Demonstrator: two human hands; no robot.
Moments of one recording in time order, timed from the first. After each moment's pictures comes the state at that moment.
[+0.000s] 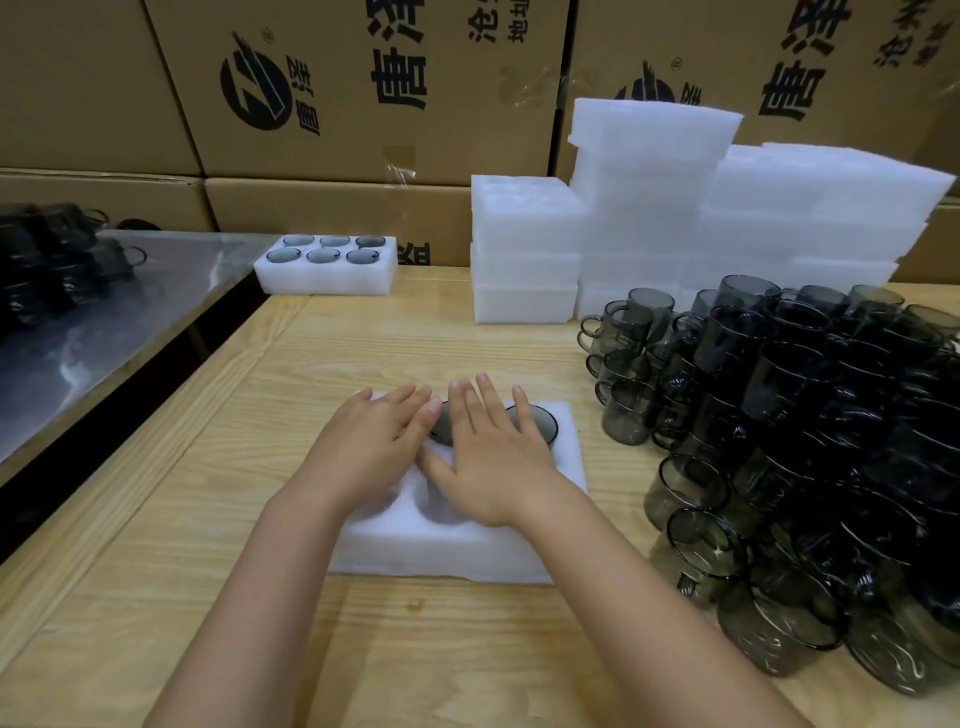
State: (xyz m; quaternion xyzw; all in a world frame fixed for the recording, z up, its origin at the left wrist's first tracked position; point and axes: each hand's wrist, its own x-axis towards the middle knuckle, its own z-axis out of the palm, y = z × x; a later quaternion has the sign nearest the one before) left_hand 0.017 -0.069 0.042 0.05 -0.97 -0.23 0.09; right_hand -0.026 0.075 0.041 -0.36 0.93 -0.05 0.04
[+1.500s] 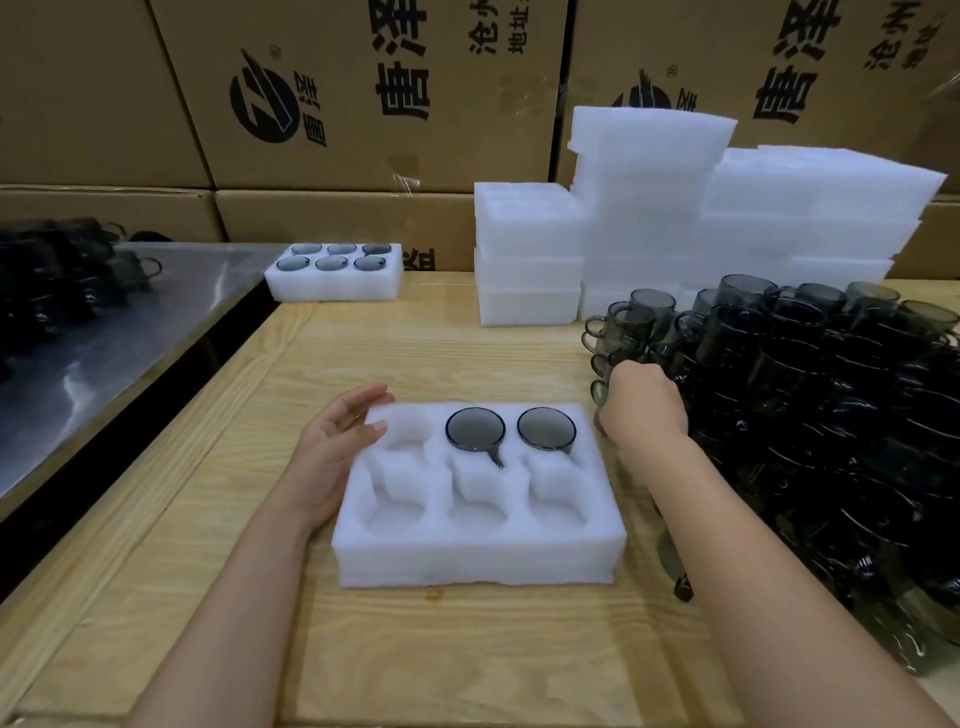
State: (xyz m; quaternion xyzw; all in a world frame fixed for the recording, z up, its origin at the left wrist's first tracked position) left_hand 0.030 -0.111 0.006 0.08 -0.56 -0.81 0.16; right_hand -0.082 0.151 0.074 -0.04 0.99 -0.13 -0.06
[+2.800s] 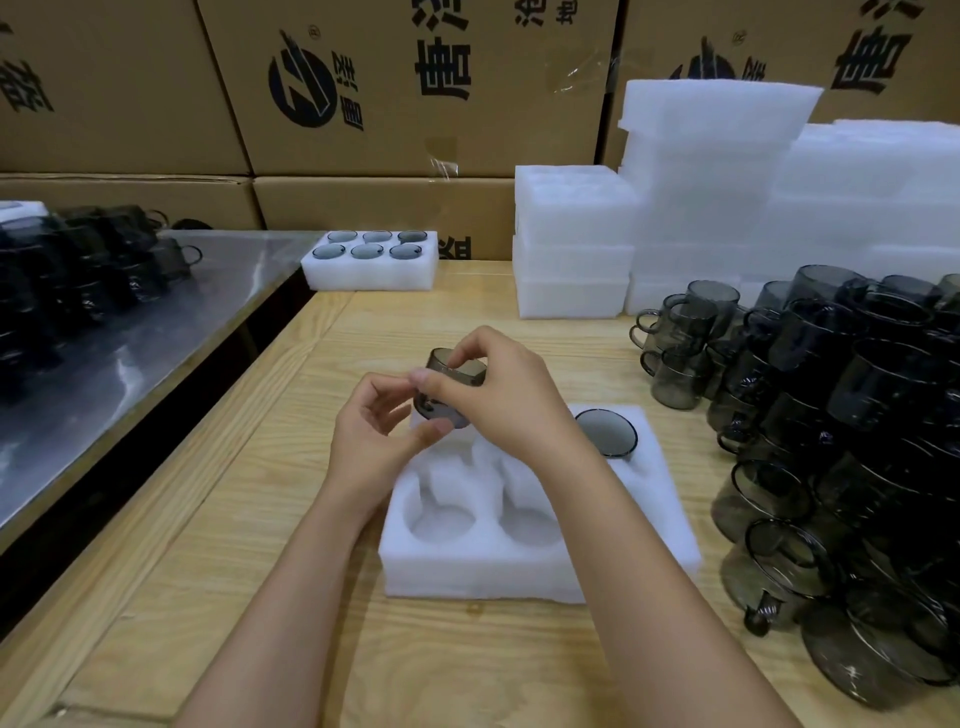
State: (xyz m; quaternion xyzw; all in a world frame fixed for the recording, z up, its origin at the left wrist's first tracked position) left_hand 0.030 -0.095 0.017 0.05 -0.68 -0.67 0.30; right_hand -0.024 0.036 0.088 -0.28 0.81 -0.50 0.04
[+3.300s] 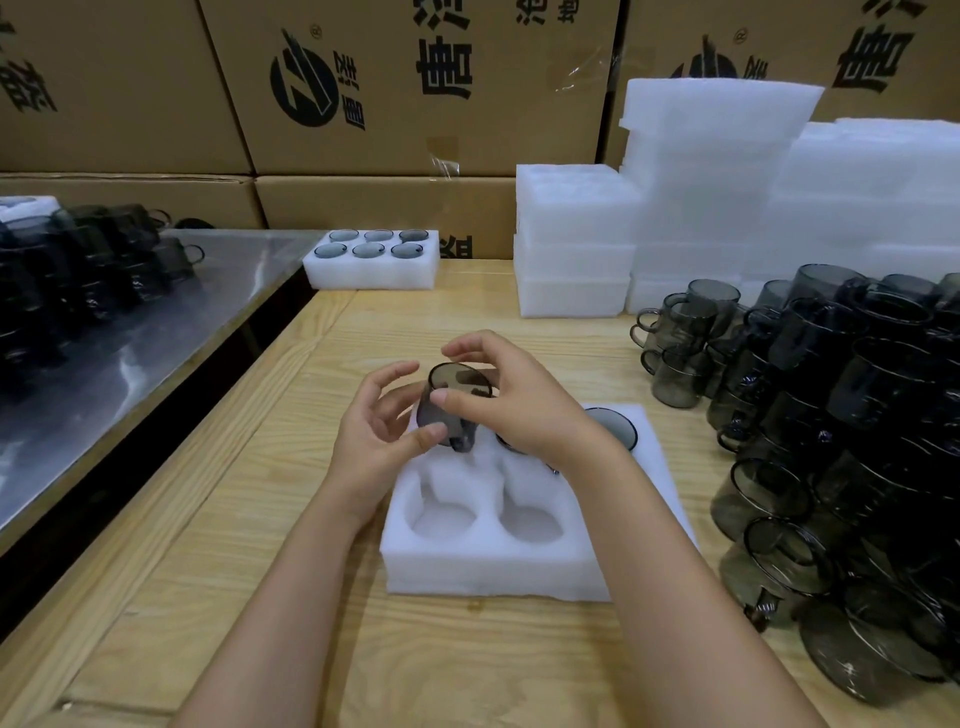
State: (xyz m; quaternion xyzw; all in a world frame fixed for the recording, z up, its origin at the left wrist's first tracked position) left_hand 0.036 -0.100 0.016 0.02 -0.66 -0.72 0.23; right_hand -0.041 0.047 0.075 -0.35 0.75 -0.54 0.13
